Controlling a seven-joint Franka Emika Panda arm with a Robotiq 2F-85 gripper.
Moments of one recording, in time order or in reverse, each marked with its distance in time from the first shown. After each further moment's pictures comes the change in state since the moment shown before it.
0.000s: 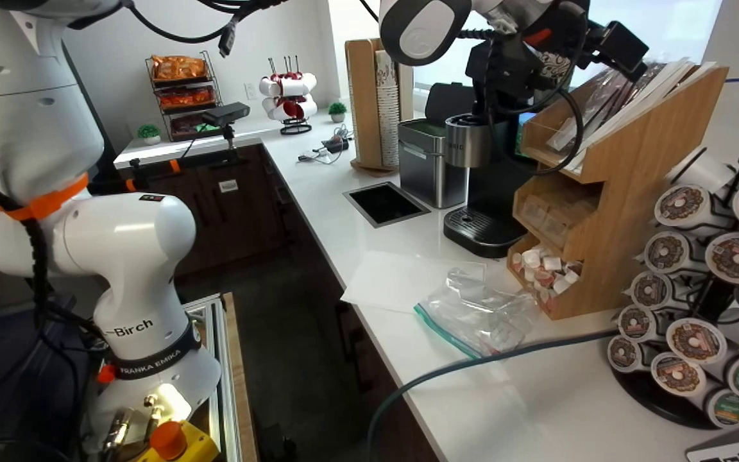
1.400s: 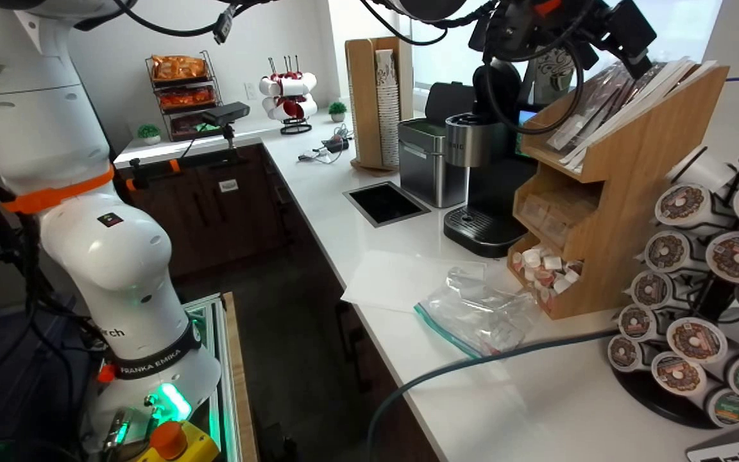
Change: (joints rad) arm -0.670 0.028 0.611 0.124 -0.415 -0.292 0.383
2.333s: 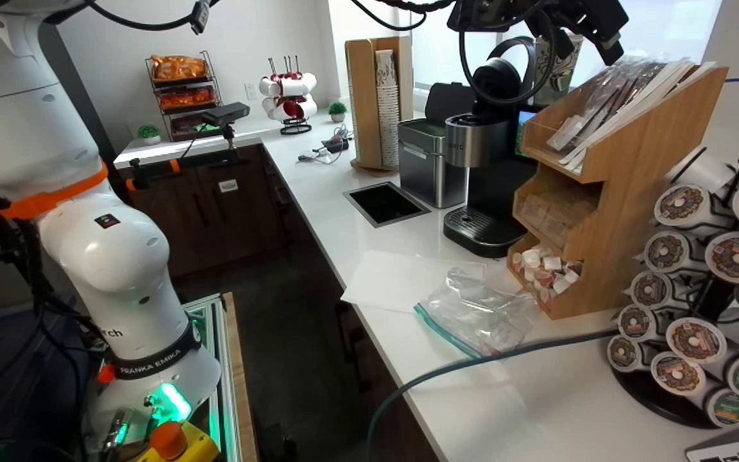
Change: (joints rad) arm -0.041 -0.102 0.092 -0.004 -0.170 -0.124 0.113
